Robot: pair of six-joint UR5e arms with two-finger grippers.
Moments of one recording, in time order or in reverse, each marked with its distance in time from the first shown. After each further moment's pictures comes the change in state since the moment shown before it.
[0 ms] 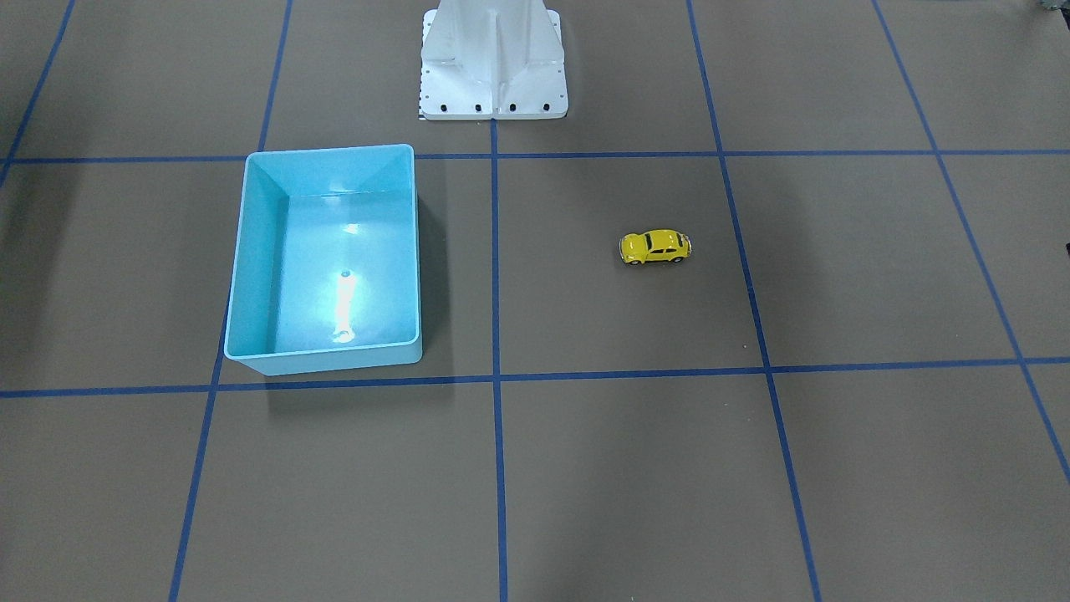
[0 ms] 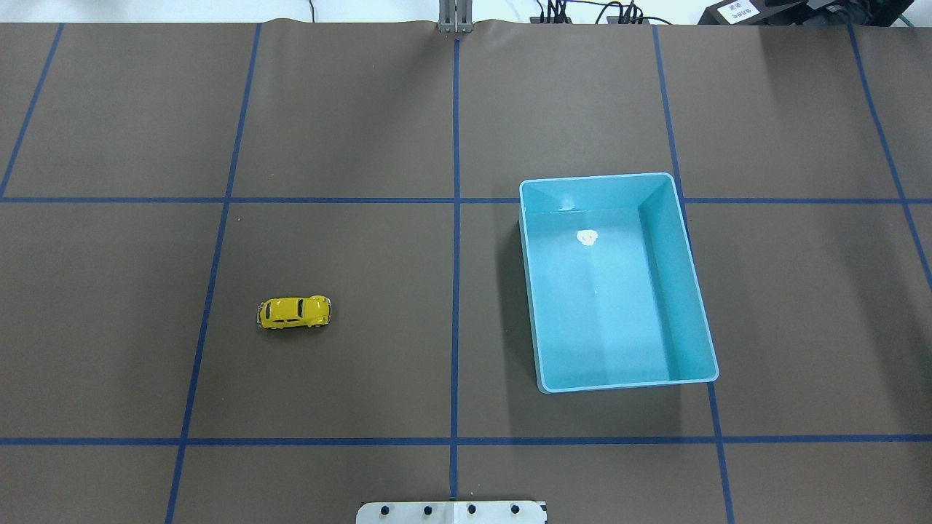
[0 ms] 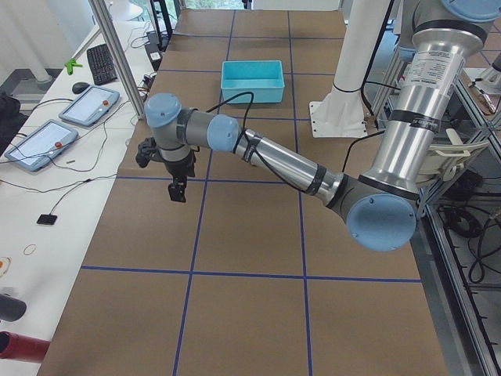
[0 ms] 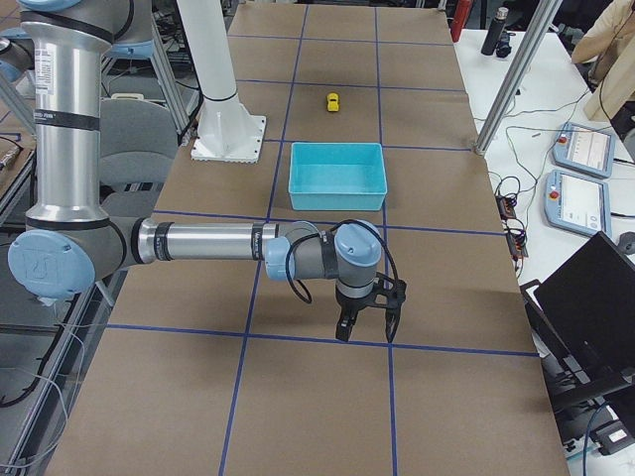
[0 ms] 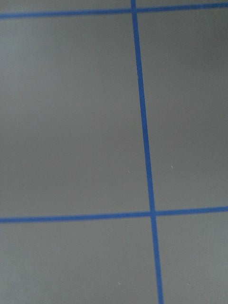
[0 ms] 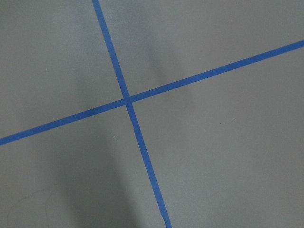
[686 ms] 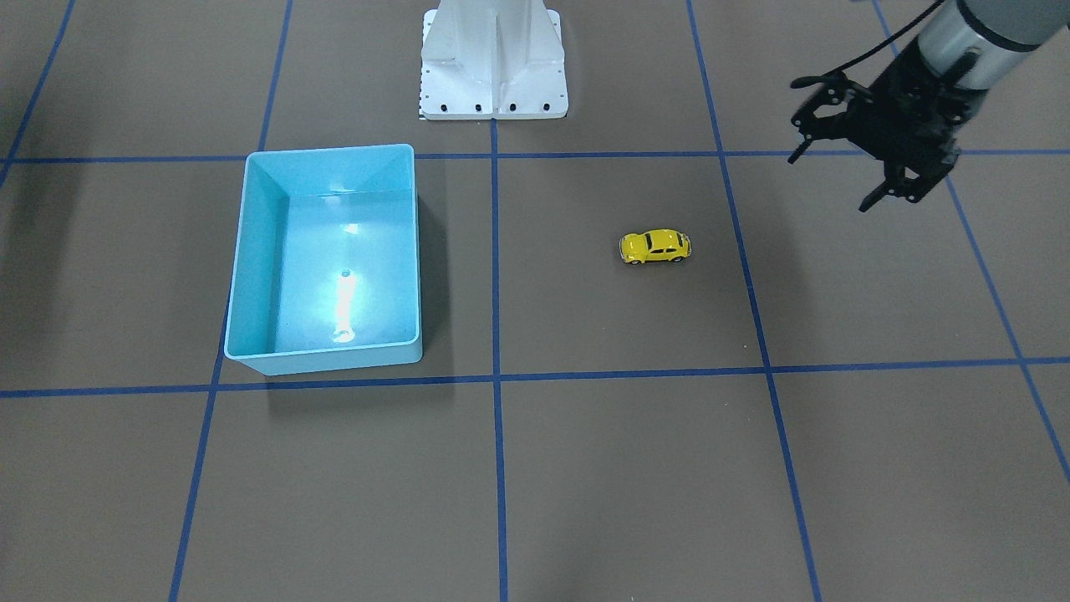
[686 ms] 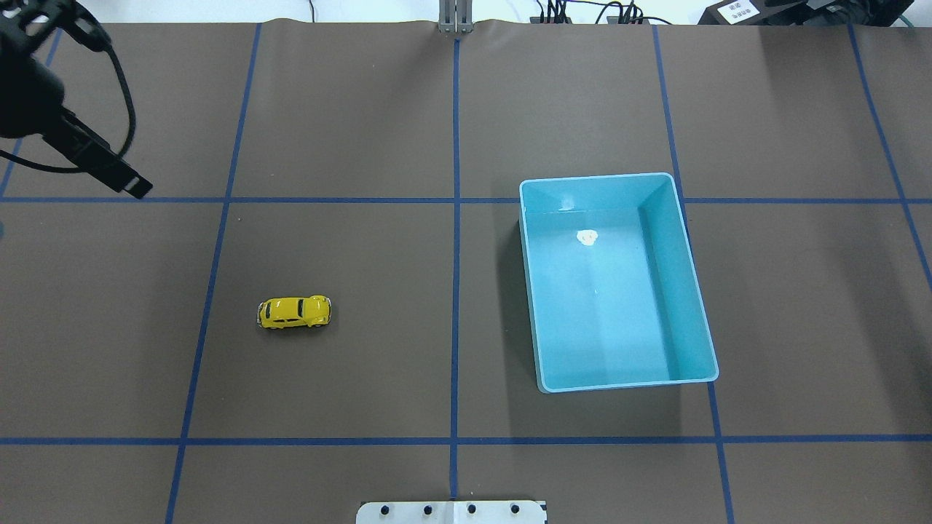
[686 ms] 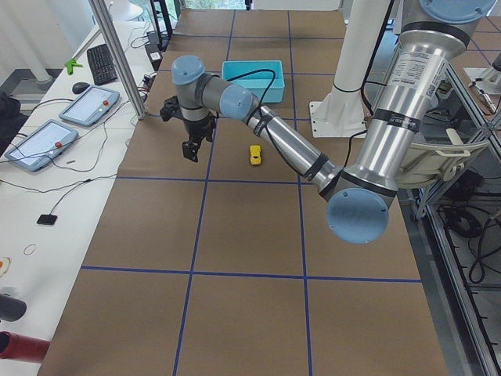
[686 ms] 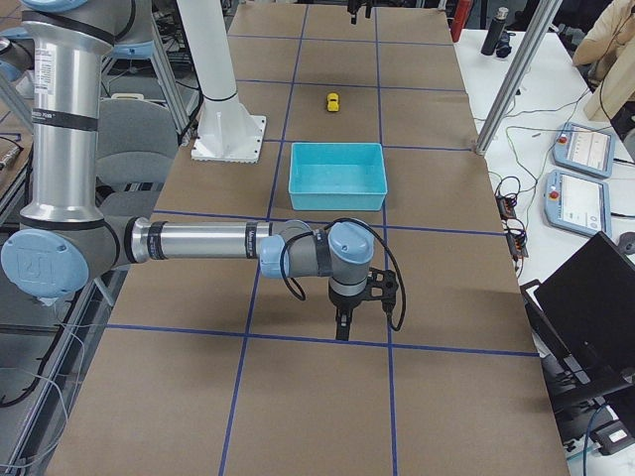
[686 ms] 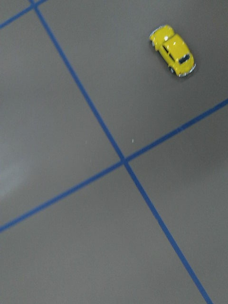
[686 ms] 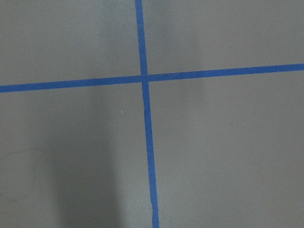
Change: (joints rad) left arm 0.392 -0.056 -0.333 0.014 0.065 0.013; right arm -0.027 -0.032 0.027 -0.005 -0.005 -0.214
